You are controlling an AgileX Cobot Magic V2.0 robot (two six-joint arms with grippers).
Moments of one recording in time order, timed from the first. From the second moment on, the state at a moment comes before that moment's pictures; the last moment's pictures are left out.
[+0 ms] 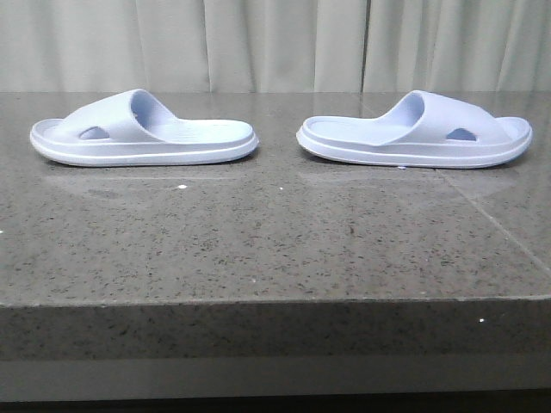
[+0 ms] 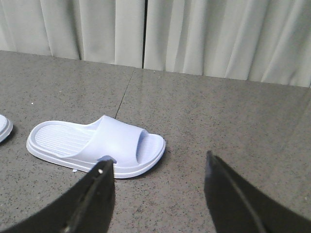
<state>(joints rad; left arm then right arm) -0.05 0.71 -0.74 -0.08 0.46 -0.02 0.08 0.45 -0.67 -0.01 0.46 -0.02</state>
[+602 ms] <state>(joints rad) 0.16 1.34 -1.13 -0.50 0.67 0.23 0.08 0.45 -0.67 -0.01 0.46 -0.02</state>
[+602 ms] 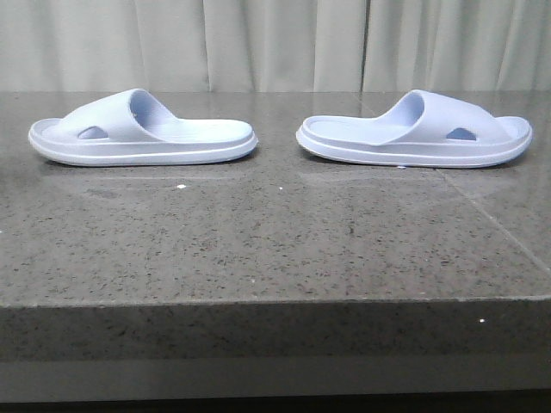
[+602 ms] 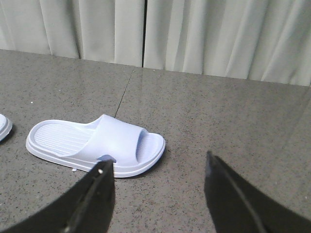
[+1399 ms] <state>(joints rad) 0.27 1.91 -1.50 -0.84 1.11 0.58 0.08 0.45 -0.67 -0.01 0.46 -0.02</state>
